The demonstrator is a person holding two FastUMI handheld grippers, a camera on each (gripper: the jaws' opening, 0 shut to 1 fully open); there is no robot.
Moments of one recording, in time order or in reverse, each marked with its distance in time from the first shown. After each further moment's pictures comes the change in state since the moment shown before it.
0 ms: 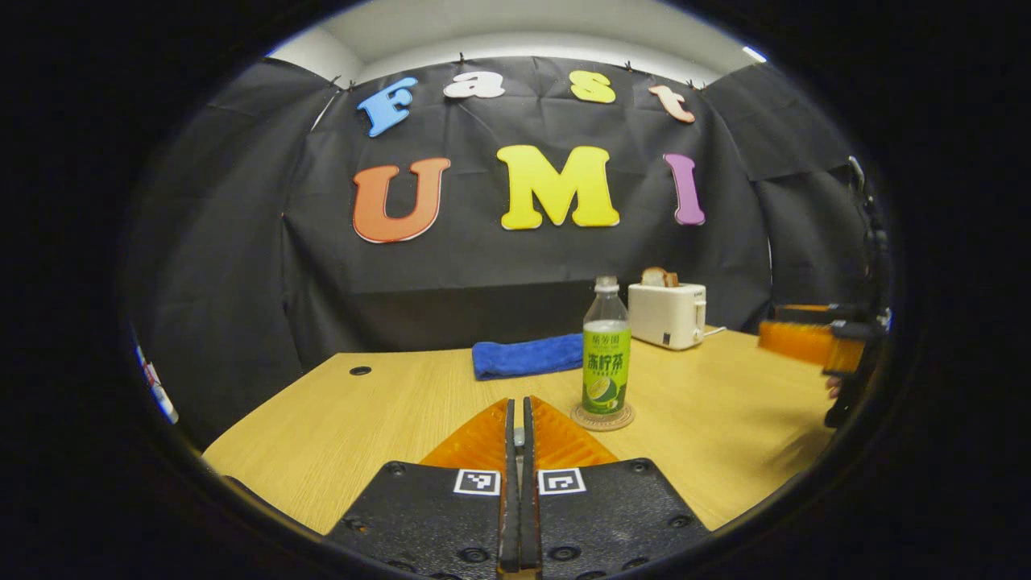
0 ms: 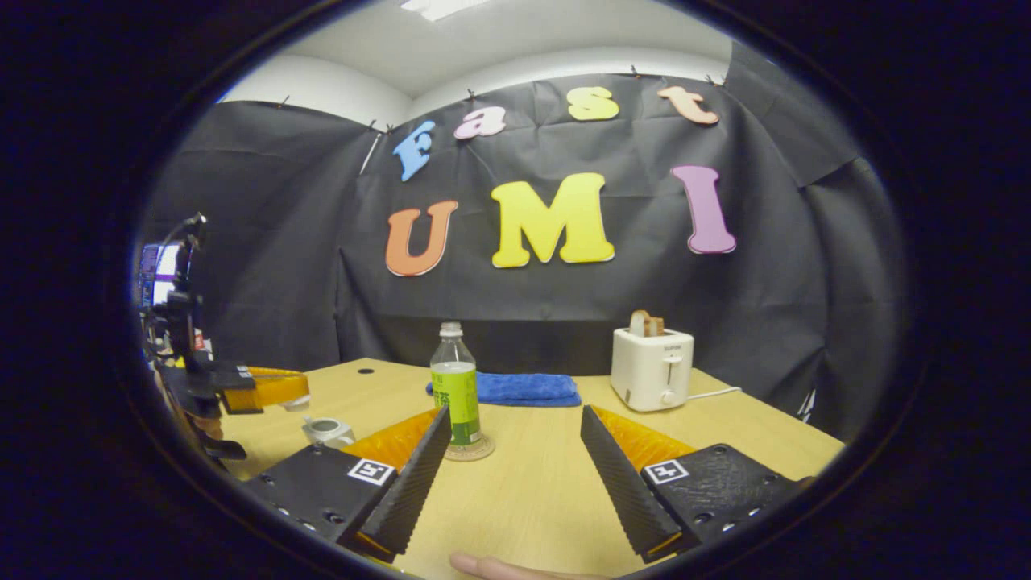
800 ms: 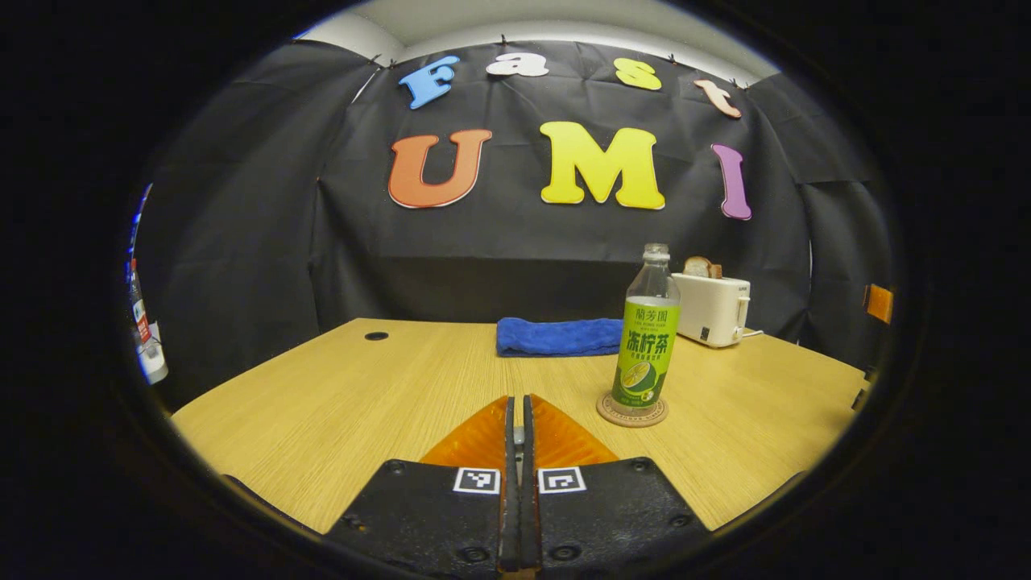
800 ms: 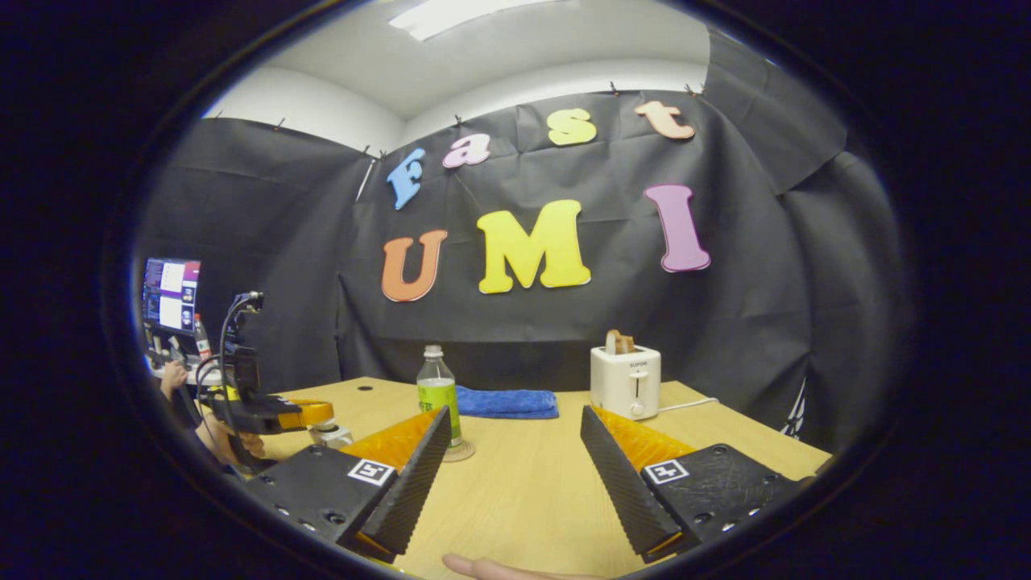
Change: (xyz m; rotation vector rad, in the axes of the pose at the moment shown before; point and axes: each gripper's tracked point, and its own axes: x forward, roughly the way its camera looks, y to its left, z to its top) left arm 0.023 -0.005 -0.021 -0.112 0.002 0.080; right arm -0.036 -0.041 0.016 0.028 -0.080 0.002
